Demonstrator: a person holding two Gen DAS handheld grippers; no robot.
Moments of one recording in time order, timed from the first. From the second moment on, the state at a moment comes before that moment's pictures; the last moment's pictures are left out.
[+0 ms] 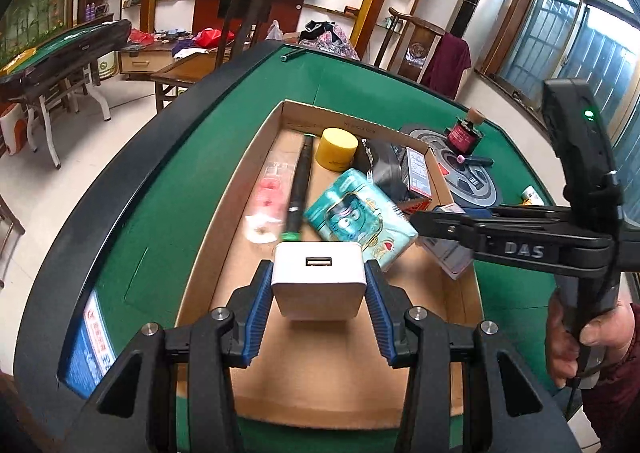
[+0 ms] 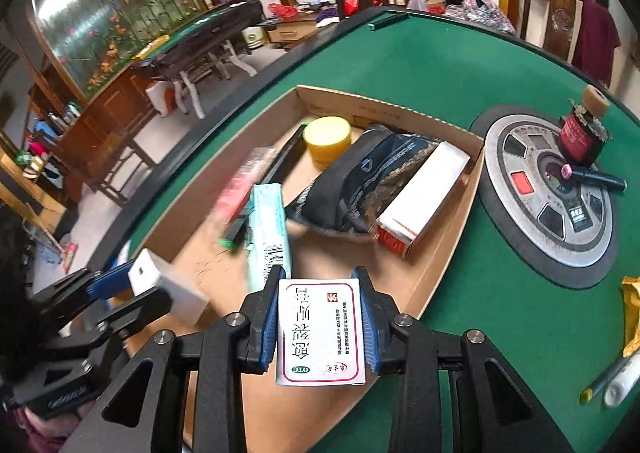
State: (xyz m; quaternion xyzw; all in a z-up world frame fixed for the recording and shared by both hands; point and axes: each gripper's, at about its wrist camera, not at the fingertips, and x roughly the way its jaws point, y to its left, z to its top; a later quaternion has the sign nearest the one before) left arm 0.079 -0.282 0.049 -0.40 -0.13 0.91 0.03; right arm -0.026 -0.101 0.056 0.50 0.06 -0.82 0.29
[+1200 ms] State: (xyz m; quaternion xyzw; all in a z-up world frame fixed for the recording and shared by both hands) left arm 0.070 -0.192 0.099 -0.39 -0.17 0.89 0.15; right arm -0.016 0.122 0.105 0.41 -0.07 -0.90 0.14
